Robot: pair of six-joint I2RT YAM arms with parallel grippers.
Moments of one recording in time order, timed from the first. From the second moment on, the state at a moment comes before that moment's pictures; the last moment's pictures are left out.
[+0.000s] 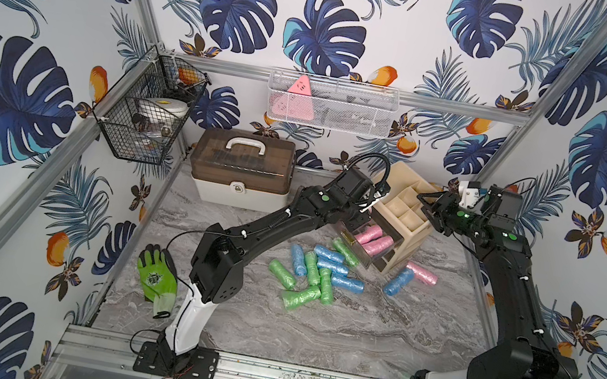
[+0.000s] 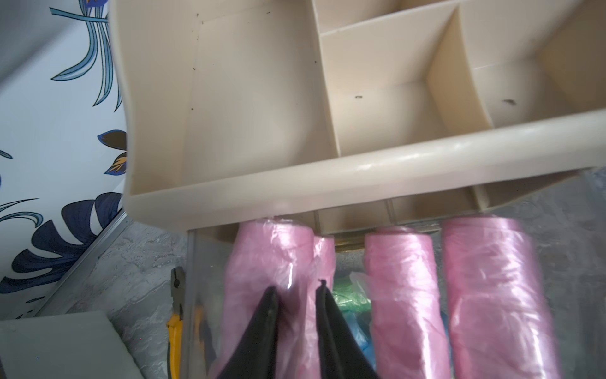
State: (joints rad) left arm -0.72 2.09 2.05 -0.65 -0.03 0.21; right arm -0.13 1.46 1.40 -0.52 -0.69 0.73
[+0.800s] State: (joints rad) left arm -0.71 2.08 2.15 -0.71 0.04 0.15; right arm -0.13 1.47 1.53 -0.58 -0.64 0.70
